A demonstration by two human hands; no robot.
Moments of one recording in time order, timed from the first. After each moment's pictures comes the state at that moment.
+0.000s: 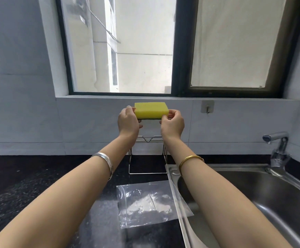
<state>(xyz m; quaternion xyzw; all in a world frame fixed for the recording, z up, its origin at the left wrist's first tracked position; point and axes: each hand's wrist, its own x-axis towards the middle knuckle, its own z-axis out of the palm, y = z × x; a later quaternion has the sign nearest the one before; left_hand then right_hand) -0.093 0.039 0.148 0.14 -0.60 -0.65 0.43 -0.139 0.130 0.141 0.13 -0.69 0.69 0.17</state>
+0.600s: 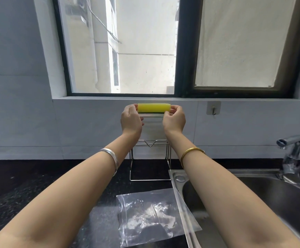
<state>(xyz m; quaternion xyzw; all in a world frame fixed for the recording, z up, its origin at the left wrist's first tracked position) -0.132 0.020 0.150 0.13 -0.62 -0.64 0.43 -0.186 0.109 0.150 0.14 -0.70 0.68 0.19</state>
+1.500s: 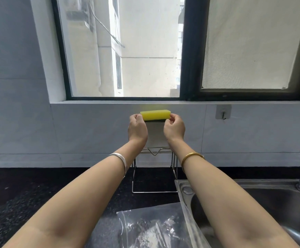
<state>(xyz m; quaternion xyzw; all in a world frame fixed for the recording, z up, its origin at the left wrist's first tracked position) -0.190 -0.008 0.126 0.17 -0.67 -0.58 0.42 -0.233 0.080 0.128 0.17 -0.73 0.65 0.15</state>
